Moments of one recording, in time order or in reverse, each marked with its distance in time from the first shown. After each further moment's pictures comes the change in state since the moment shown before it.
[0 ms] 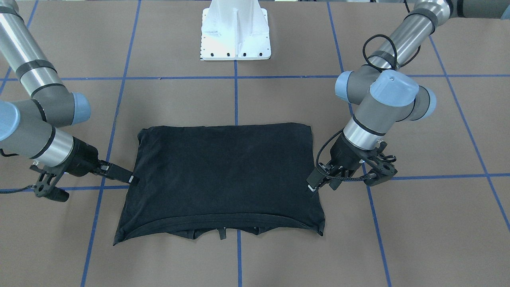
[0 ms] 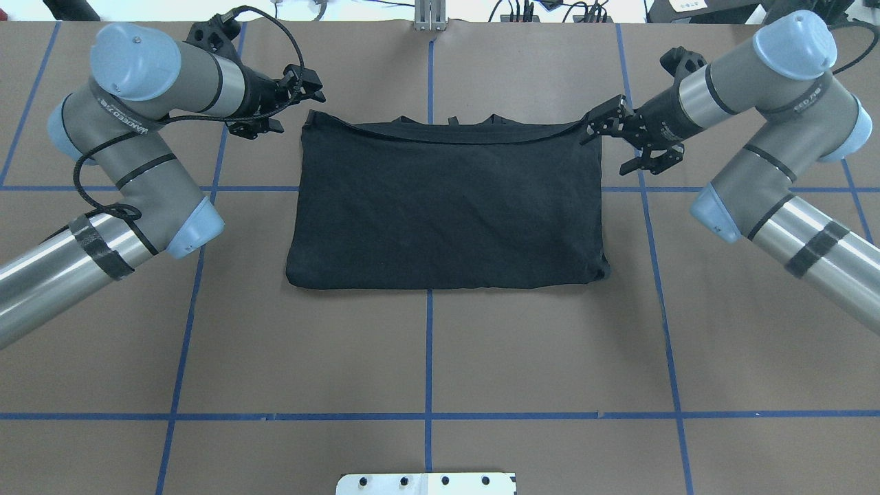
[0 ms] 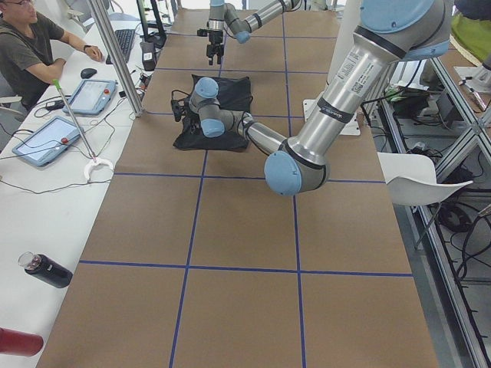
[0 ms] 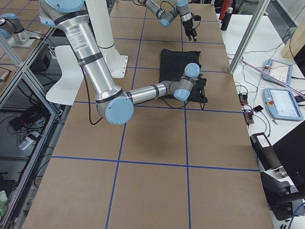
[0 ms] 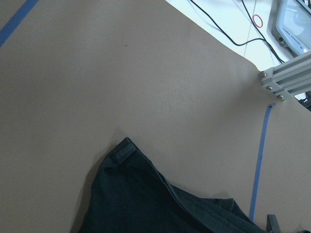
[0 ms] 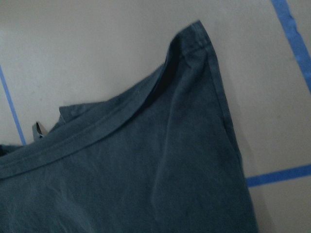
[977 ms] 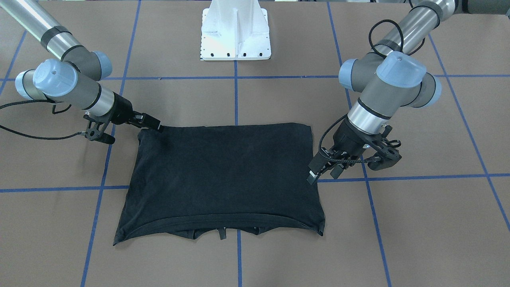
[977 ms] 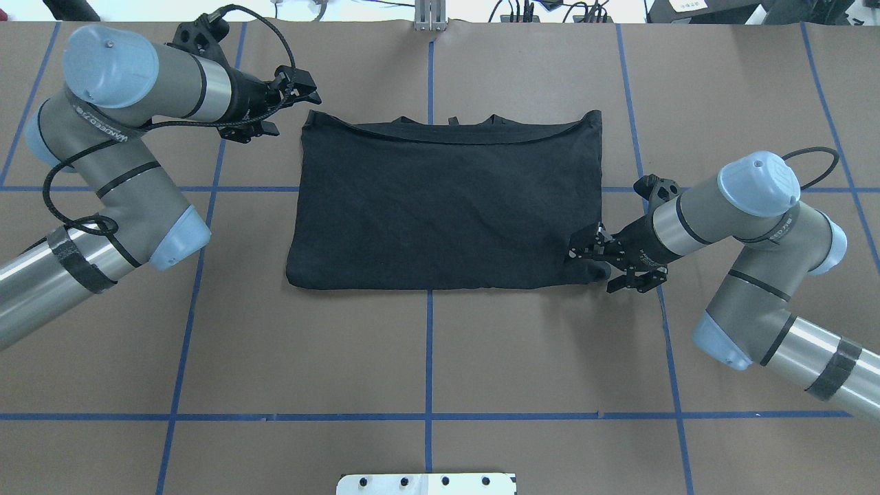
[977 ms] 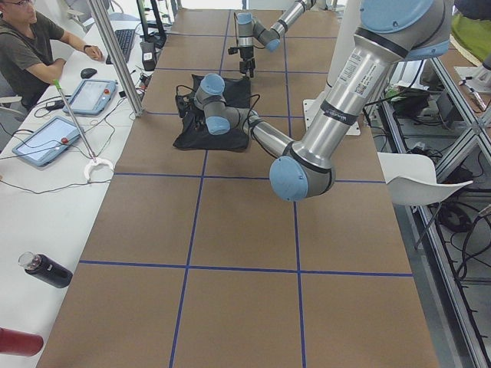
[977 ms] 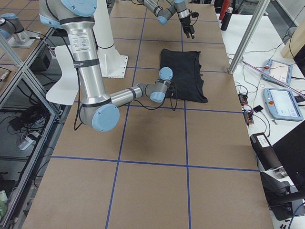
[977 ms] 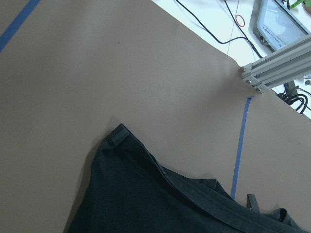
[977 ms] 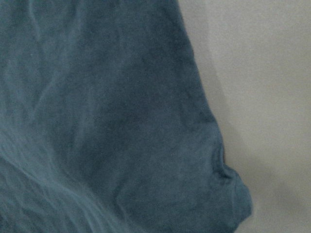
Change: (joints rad) left arm 0.003 0.036 -0.081 0.019 0.000 -0.006; right arm -0.237 -0.176 0.186 -0.026 -0.101 0.122
